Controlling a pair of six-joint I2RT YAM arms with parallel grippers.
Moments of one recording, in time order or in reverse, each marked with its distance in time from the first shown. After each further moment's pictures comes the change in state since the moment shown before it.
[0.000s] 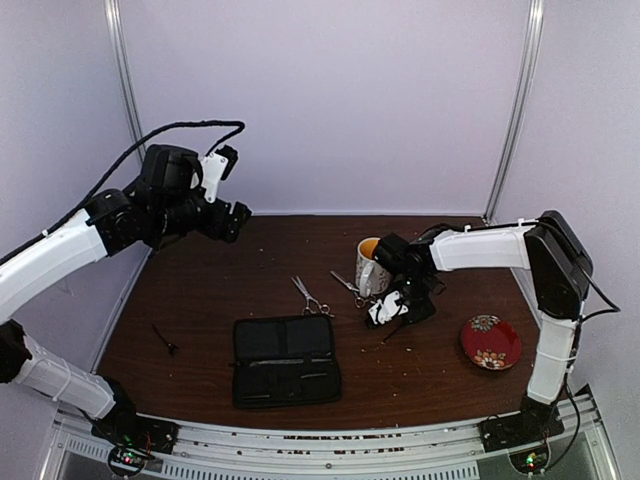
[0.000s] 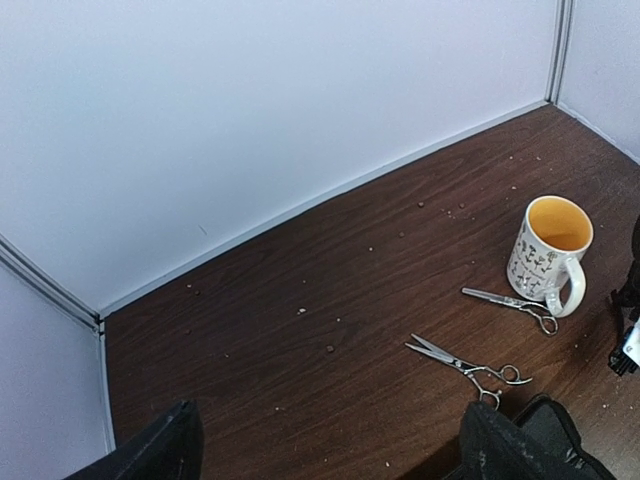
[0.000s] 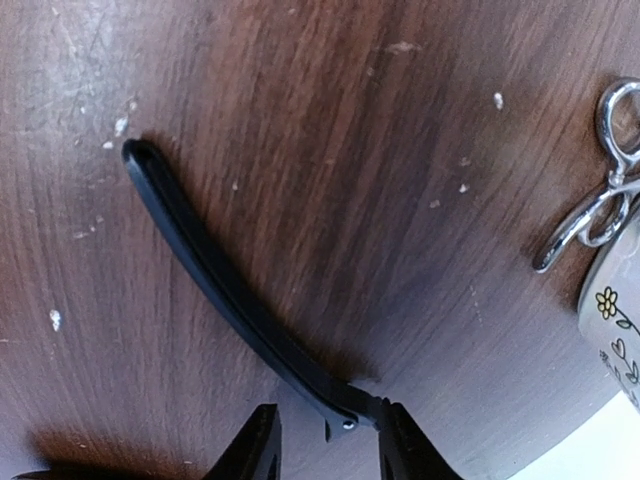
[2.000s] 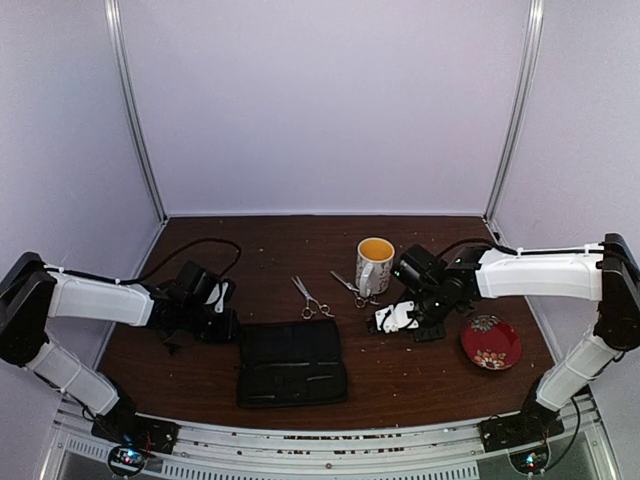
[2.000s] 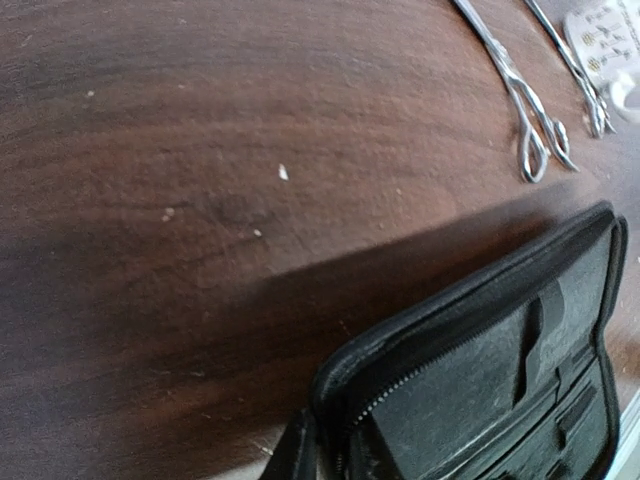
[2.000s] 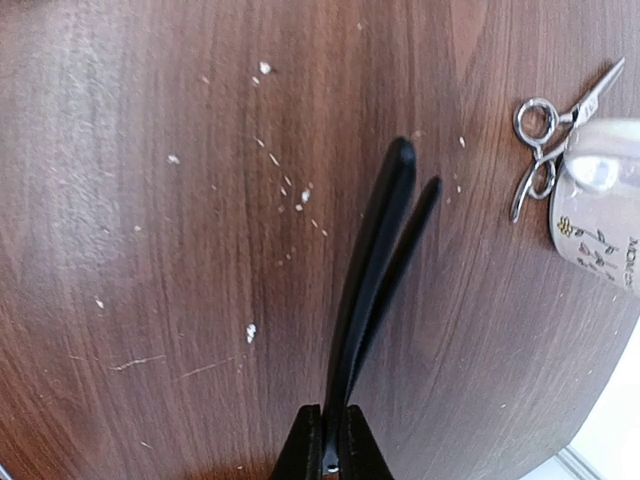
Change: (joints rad) left arm 0.109 0.158 -0.682 0.345 0.497 -0.575; right arm 0.126 -0.363 -0.295 0.110 -0.068 0.359
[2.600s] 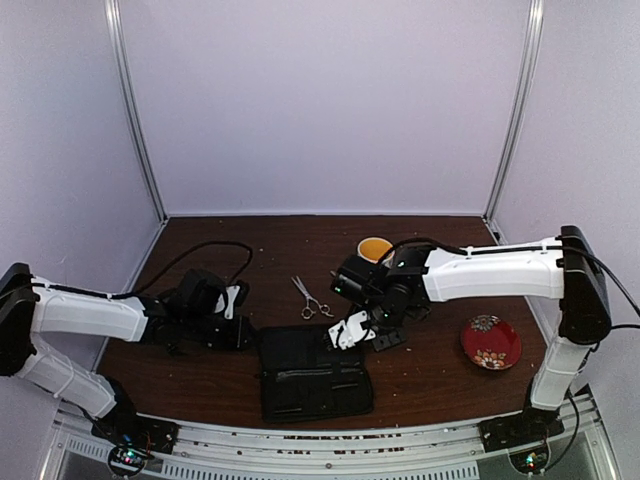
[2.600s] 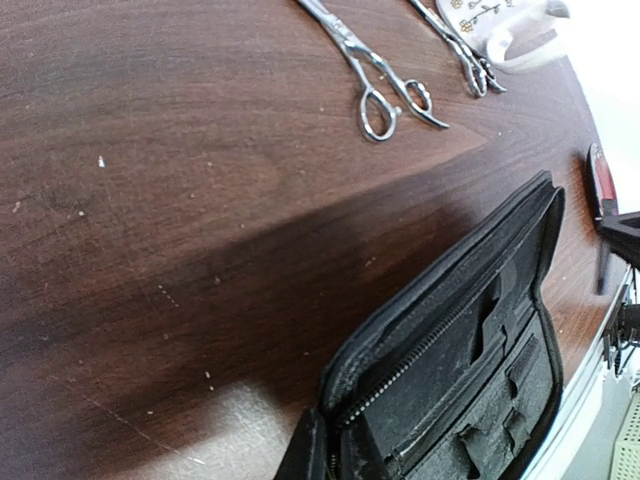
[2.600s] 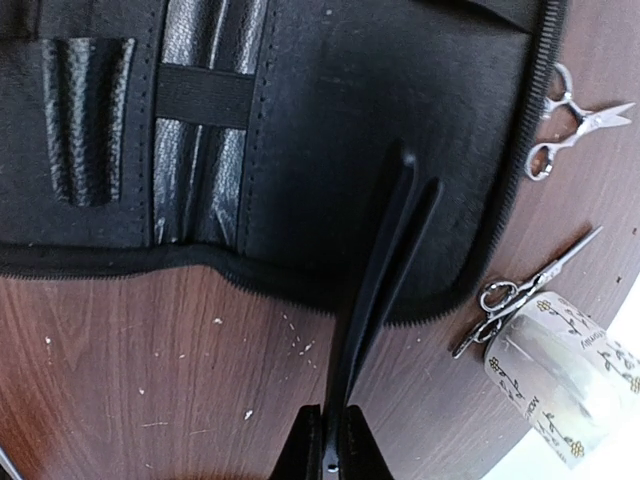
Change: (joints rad) left arm -0.147 -0.100 -0.065 0.124 0.034 -0.091; right arm 0.227 0.224 0.312 -0.149 0.101 -0.003
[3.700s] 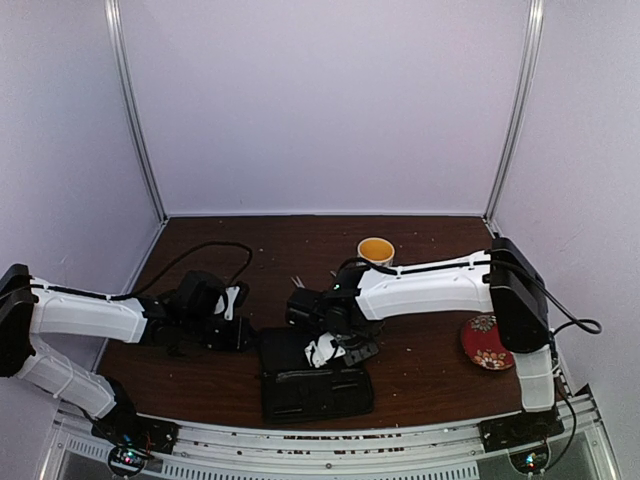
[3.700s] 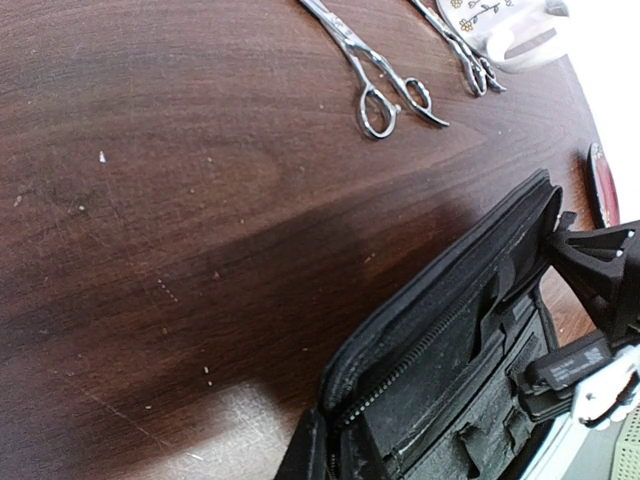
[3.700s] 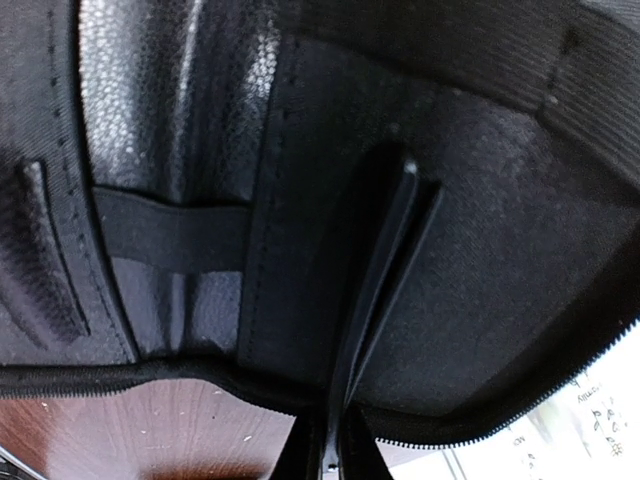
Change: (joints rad) left arm -0.018 -0.013 -0.005 -0.002 -0.016 -0.011; right arm 0.108 0.340 0.312 -0.222 0.172 0.109
